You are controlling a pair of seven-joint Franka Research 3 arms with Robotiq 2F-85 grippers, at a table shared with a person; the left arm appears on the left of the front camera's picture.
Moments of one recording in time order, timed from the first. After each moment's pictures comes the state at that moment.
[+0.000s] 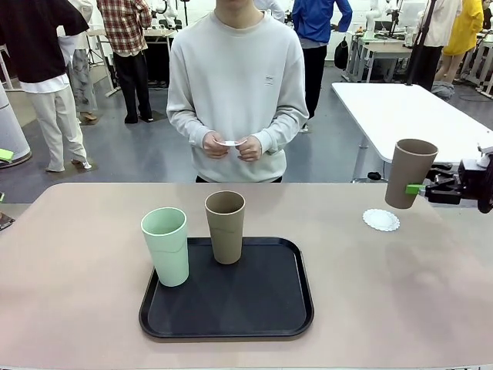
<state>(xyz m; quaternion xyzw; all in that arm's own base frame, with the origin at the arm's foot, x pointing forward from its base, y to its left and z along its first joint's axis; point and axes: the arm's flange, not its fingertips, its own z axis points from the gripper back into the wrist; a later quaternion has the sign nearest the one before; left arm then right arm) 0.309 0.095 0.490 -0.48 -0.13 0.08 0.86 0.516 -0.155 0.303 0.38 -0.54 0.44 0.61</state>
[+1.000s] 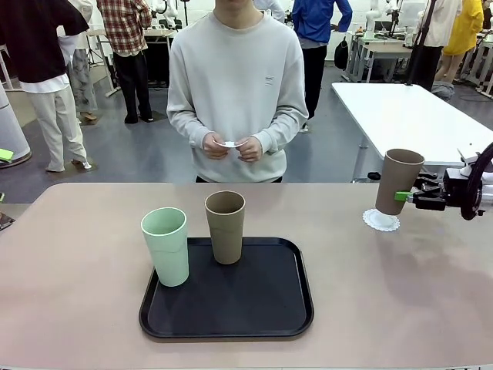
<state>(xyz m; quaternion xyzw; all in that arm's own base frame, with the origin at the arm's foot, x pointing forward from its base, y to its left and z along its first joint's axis) 0.309 0.095 0.490 -0.48 -0.13 0.08 0.86 0.540 -0.151 0.268 0.40 -0.53 0.43 0.61</state>
